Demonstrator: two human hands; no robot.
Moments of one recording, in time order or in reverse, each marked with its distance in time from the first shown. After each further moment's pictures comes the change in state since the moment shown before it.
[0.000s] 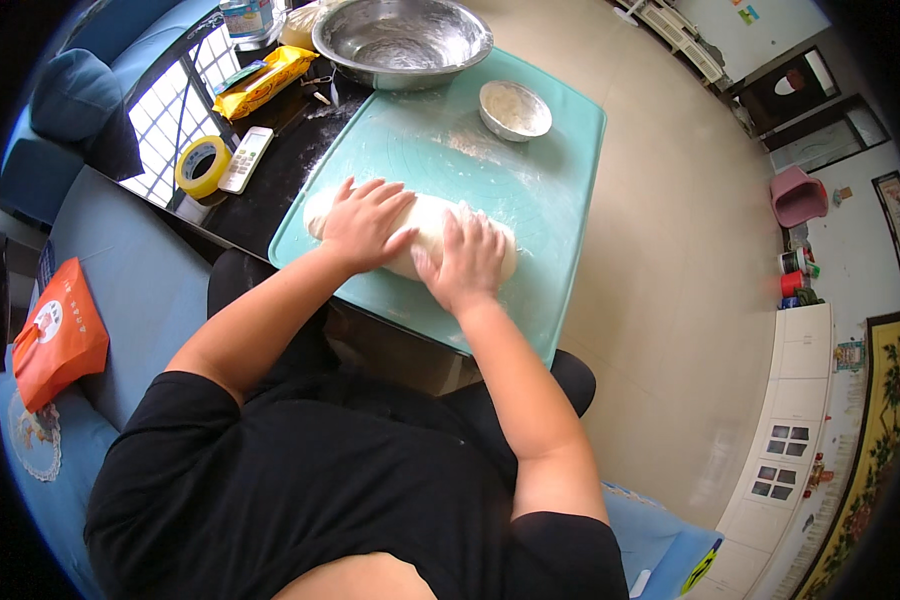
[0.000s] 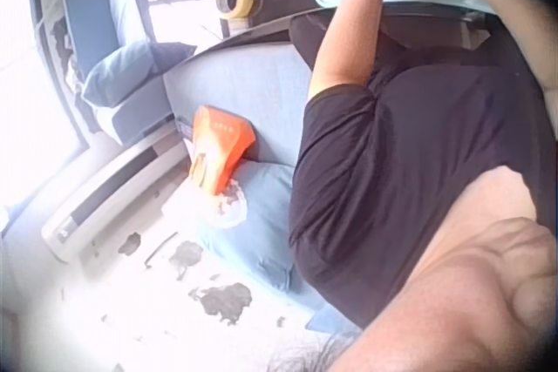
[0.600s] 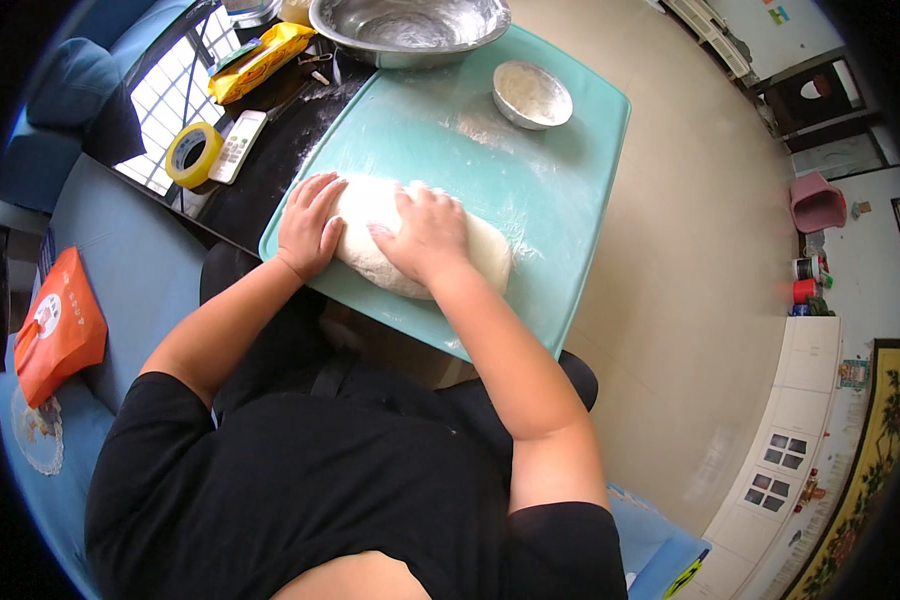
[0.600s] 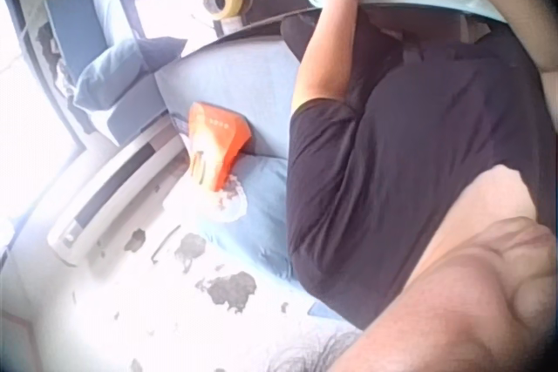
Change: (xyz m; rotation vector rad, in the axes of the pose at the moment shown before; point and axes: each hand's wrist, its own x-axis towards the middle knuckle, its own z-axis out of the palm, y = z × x) left_hand -0.039 -0.065 0.021 -0.153 0.266 -0.059; right_hand 0.068 -0.039 -0.010 0.246 -0.501 0.010
